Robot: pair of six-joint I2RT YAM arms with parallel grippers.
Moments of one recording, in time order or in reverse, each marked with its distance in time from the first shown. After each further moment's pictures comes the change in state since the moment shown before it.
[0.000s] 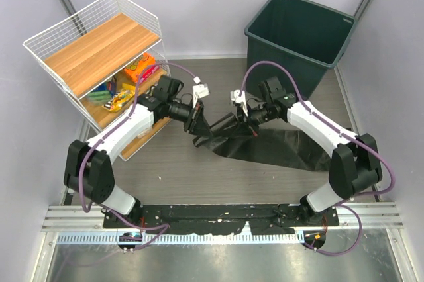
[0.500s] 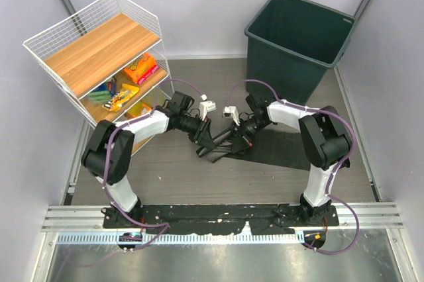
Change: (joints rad) left arm -0.034 0.198 -0.183 0.253 -0.194 -0.108; right arm 0.001 0.312 -0.035 -0.007 0.111 0.071
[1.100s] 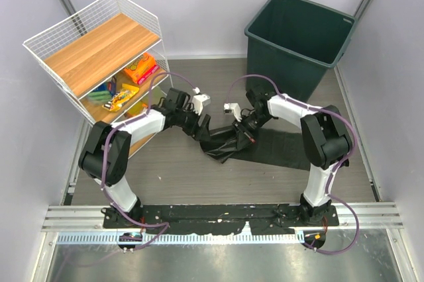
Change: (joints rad) left arm 0.029 -0.006 -0.019 0.076 -0.284 0.028; right arm -0.001 0.039 0.102 -0.149 0.132 0.071
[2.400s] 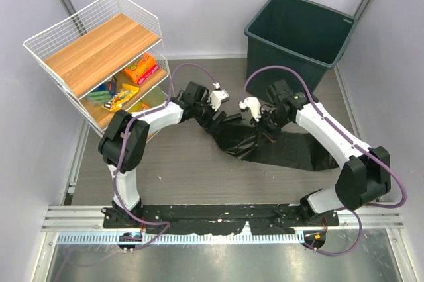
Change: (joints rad) left arm -0.101 0.198 0.230 0.031 -0.157 0.169; right arm -0.023 -0.427 -0.026 -0.201 0.266 -0.002
